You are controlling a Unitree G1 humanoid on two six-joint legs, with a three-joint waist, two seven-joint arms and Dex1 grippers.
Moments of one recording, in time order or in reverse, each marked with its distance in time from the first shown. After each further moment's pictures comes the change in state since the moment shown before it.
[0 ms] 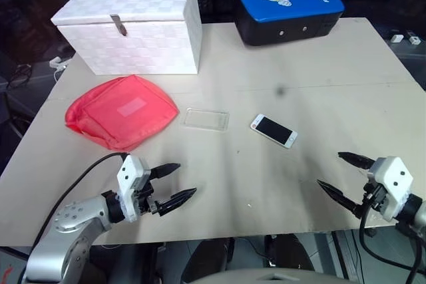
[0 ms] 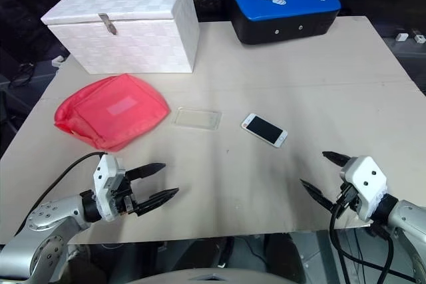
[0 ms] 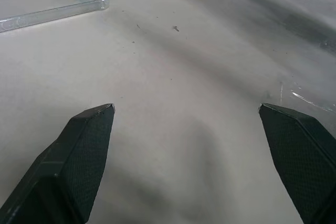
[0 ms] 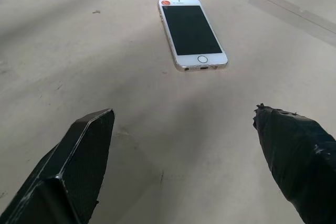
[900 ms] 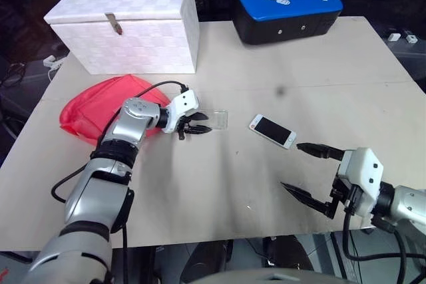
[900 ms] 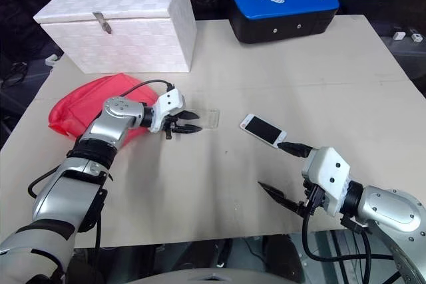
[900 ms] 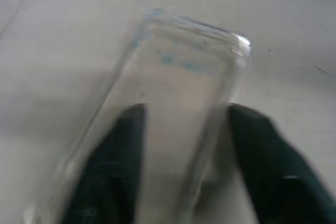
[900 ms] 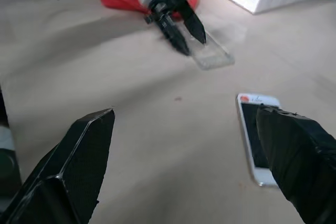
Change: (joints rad) left arm -1.190 -0.086 -0.513 1.278 0.523 -0.457 -0.309; right arm -0.179 -0.086 0.166 -0.253 0.162 0.179 -0.091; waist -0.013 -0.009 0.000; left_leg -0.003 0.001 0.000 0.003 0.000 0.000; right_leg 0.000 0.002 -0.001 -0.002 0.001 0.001
